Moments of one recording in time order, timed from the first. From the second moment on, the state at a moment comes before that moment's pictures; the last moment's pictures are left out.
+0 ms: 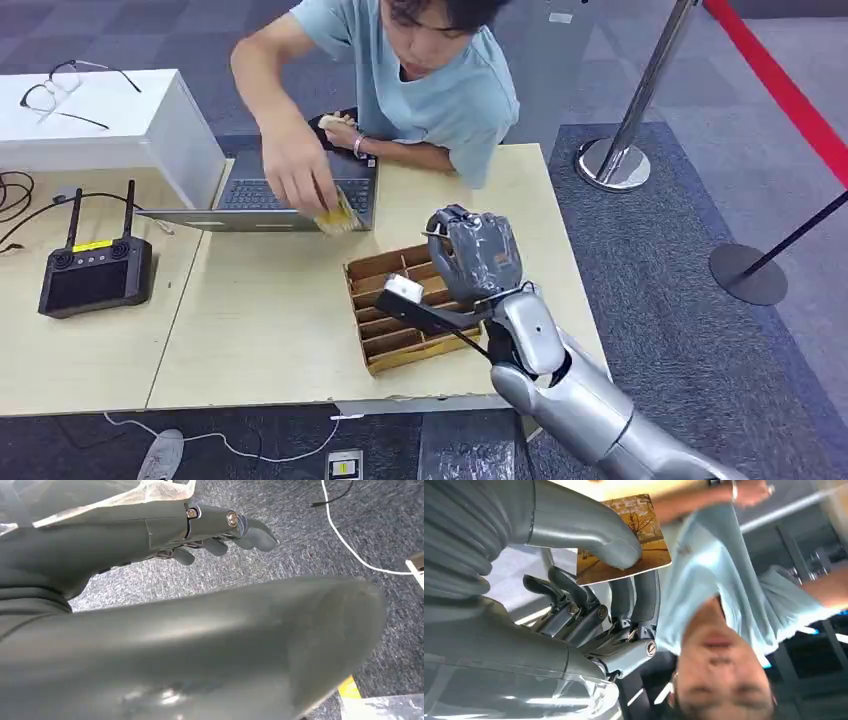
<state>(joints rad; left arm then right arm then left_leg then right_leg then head) -0.11 0.01 -1.17 -0.22 0.59 0.53 0.03 -0.52 -0.19 0.78 -1.50 1.07 -0.51 0.46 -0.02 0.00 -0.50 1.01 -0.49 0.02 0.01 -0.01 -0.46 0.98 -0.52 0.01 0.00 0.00</state>
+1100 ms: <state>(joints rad) -0.14 0.01 -1.19 -0.22 0.55 0.52 0.05 -0.70 -0.10 0.82 -1.45 1.08 -0.45 0.42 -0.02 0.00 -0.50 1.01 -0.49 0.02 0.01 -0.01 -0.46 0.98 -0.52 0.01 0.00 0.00</state>
